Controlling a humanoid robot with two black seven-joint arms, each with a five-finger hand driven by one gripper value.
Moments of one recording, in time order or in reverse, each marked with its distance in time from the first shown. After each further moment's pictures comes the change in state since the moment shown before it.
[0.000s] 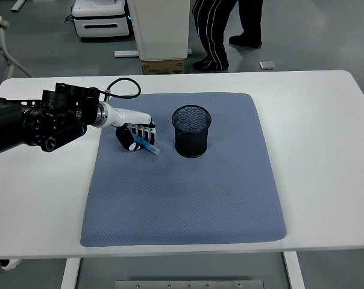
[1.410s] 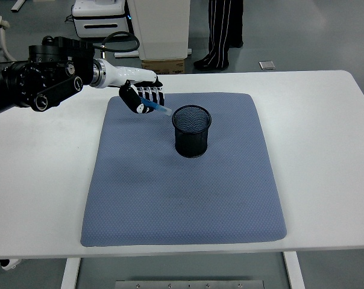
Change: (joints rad) left arm -0.159 0.030 -0.032 0.002 -0.173 -0.101 -0.002; right arm 0.000 0.000 0.000 0.000 0.000 0.000 0.000
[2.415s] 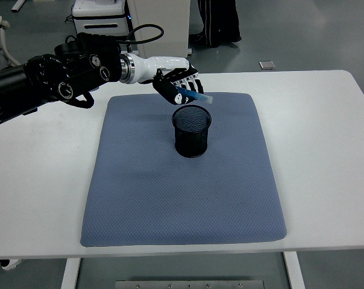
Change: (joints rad) left arm -0.014 -0.093 -0.052 -0.005 -0.309 -0.004 0.025; right arm 0.000 0.000 0.000 0.000 0.000 0.000 0.000
